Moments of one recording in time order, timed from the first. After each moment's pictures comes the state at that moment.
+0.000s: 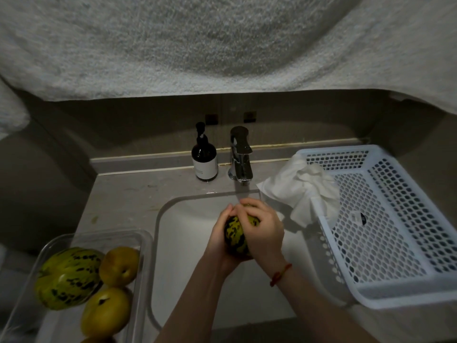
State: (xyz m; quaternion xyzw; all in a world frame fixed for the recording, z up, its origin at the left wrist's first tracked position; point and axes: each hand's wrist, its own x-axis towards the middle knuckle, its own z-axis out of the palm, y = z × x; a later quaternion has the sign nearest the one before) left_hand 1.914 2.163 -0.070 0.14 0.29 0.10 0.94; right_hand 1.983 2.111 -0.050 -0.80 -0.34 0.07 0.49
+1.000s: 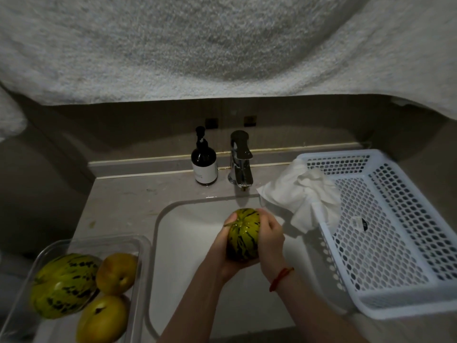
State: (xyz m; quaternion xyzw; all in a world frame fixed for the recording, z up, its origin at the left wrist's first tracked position) left_hand 1.924 2.169 -0.080 0.20 0.39 0.06 0.90; right_hand 1.995 2.118 -0.076 -0.77 -0.05 0.27 0.58
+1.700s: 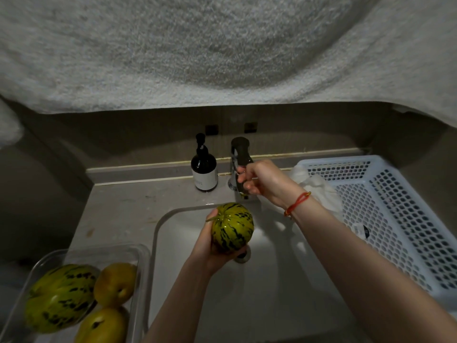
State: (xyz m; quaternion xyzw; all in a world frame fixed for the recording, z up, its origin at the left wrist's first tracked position) left_hand 1.916 2.208 -0.088 0.20 0.40 0.12 0.89; right_hand 2.055 2.187 0.045 -0.68 -0.21 0.50 0.50
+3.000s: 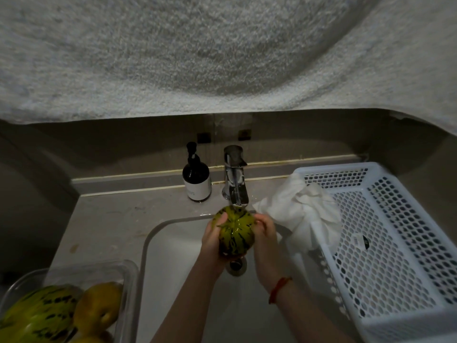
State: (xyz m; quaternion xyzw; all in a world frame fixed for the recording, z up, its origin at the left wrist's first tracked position) left_hand 1.955 2.212 -0.106 0.26 0.39 0.21 0.86; right_hand 2.019 2.141 -0.078 -0.69 -0.12 0.27 0.66
